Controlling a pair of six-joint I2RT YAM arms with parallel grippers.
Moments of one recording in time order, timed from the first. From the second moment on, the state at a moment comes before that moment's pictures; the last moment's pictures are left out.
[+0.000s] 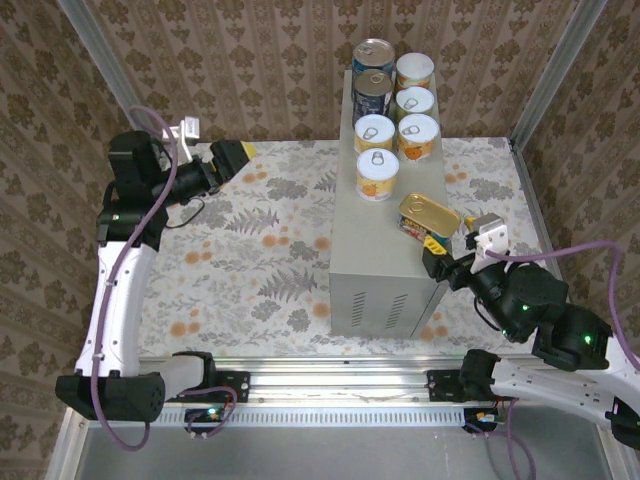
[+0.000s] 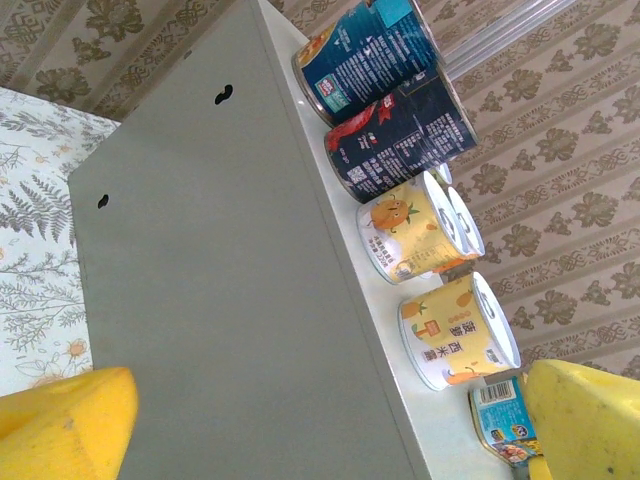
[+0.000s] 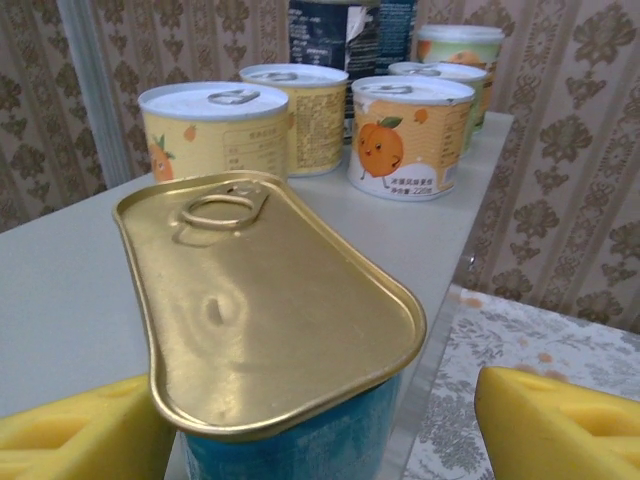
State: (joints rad) left arm -0.11 1.17 1.42 -0.53 0.86 -0.72; right arm 1.03 0.52 1.00 -0.58 0.73 0.02
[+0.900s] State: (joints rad) left arm -0.11 1.18 1.42 -0.53 0.85 -0.69; right arm 0.55 0.75 1.08 -0.49 0.38 0.01
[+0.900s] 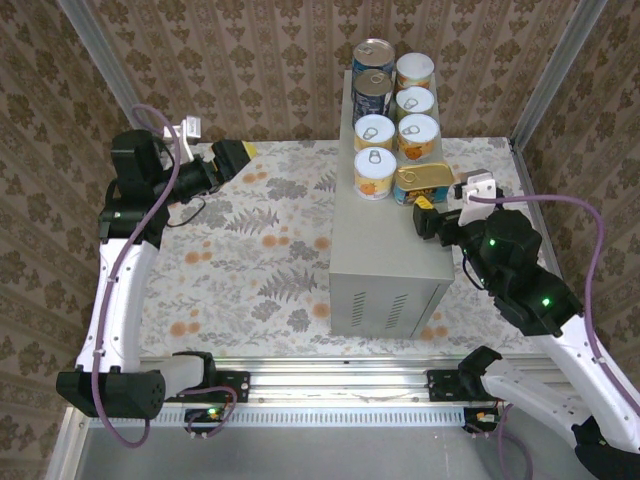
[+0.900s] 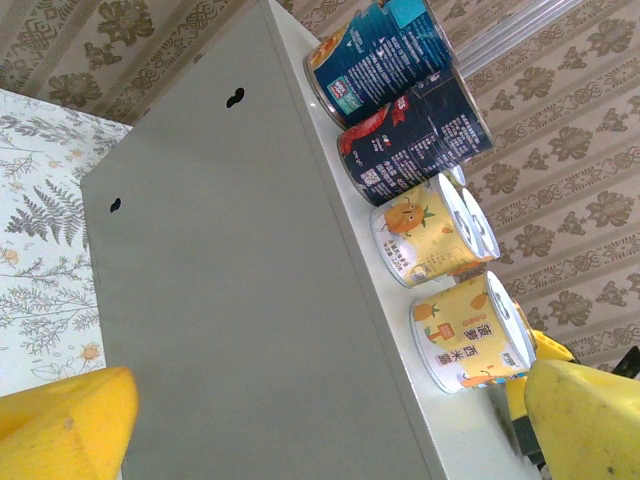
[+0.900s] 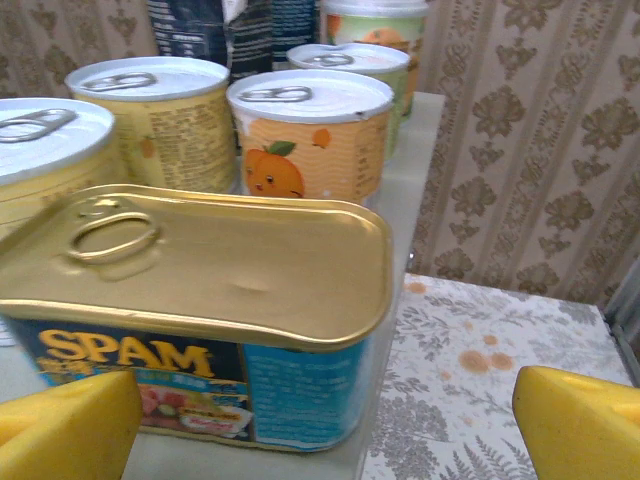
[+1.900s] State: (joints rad) left arm -0.11 1.18 1.39 -0.53 0.85 -0.66; right arm 0.55 0.77 1.22 -0.57 0.11 -0.03
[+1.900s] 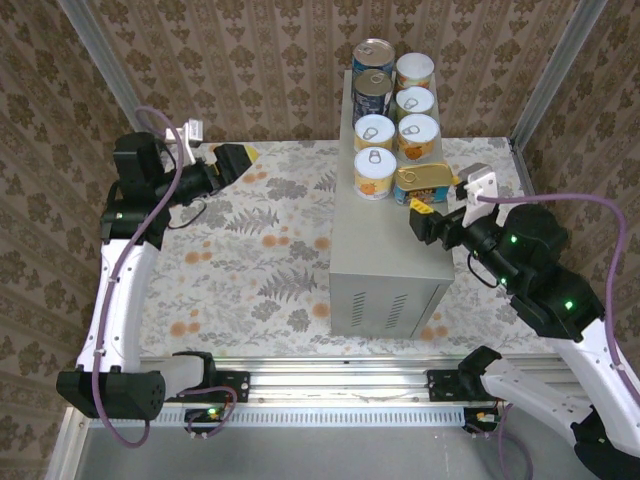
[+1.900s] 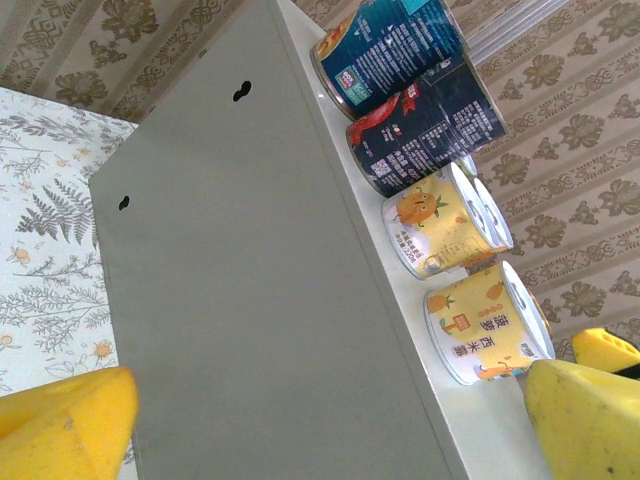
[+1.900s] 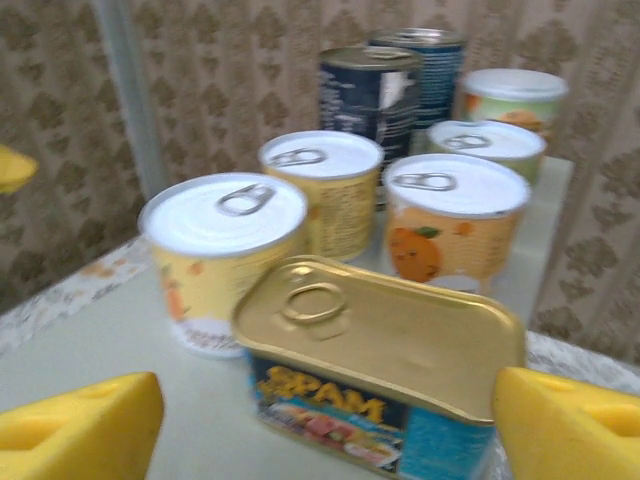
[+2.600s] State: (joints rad) left arm -0.10 1.17 1.35 -0.52 0.85 -0.66; right arm 0.60 0.84 1.09 -0.44 -0.04 0.01
